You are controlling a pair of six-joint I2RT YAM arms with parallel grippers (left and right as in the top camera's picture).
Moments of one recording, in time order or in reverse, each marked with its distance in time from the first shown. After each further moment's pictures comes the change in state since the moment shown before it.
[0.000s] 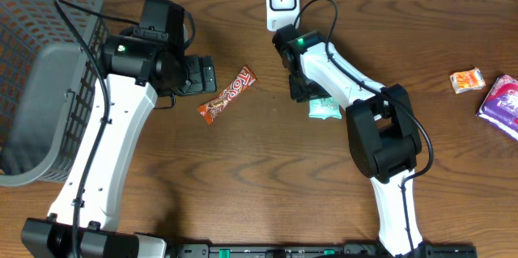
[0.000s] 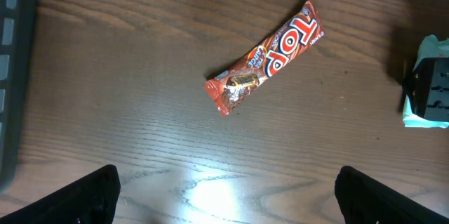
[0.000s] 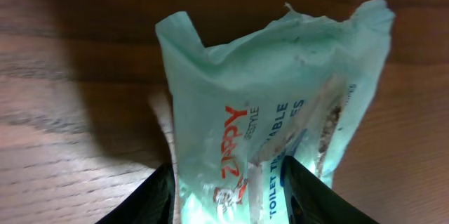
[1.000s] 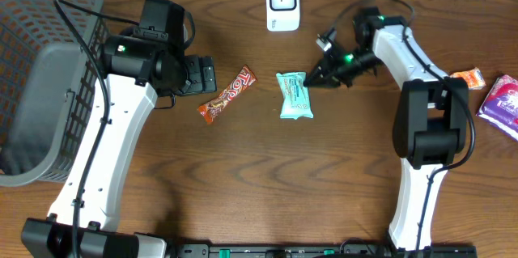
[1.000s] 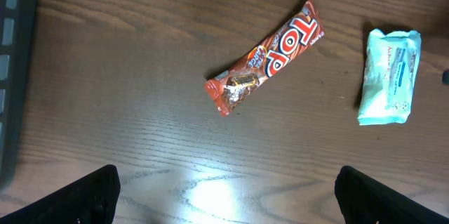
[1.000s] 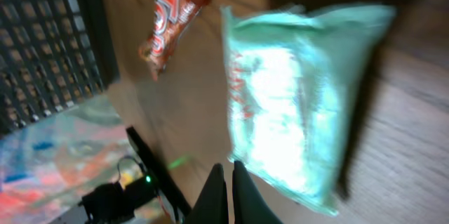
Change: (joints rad) left arm 0.000 0.000 0.000 0.000 0.000 0.000; right arm -0.379 -0.003 -0.020 -0.027 -1.215 -0.491
